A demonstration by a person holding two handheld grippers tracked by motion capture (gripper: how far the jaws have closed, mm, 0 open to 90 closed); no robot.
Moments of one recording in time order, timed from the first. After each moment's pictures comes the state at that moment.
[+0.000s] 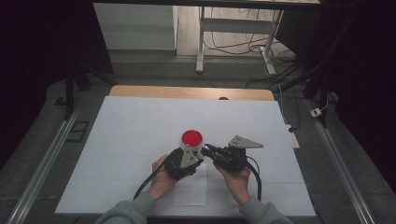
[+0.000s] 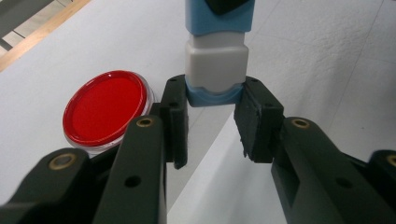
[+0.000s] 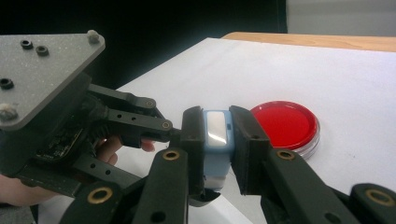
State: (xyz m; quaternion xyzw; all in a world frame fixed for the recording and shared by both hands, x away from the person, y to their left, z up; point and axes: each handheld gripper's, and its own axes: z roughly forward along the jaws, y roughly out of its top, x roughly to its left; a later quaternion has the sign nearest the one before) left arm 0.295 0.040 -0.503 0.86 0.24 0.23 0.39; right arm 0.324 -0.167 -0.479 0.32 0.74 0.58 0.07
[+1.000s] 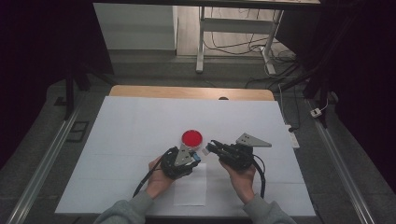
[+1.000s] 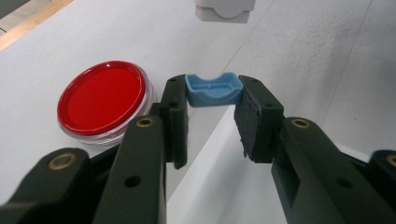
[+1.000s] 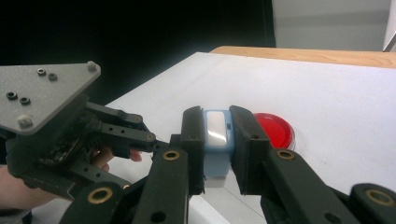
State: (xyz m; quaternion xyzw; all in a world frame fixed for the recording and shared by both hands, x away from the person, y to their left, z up) left arm 0.298 0.056 -0.504 0.86 0.24 0.20 0.40; right arm 0.326 -0.183 -0.469 0.33 0.73 0.60 0.09
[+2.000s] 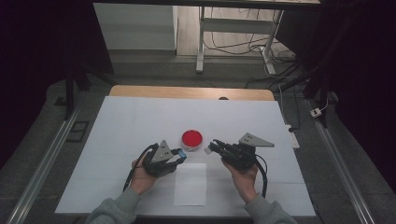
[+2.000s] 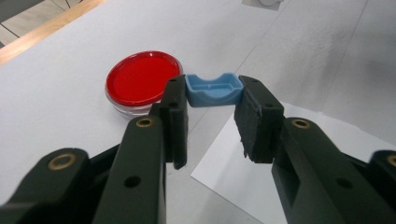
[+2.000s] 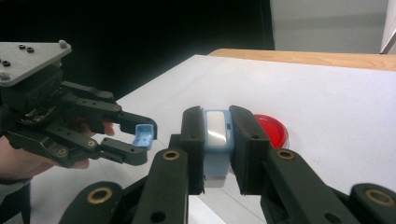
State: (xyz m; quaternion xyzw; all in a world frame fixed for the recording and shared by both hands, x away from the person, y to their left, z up) left arm 0.292 0.108 -0.493 0.84 0.26 0.19 0.44; right arm 0.328 -0.190 -0.469 0.33 0.72 0.60 0.09
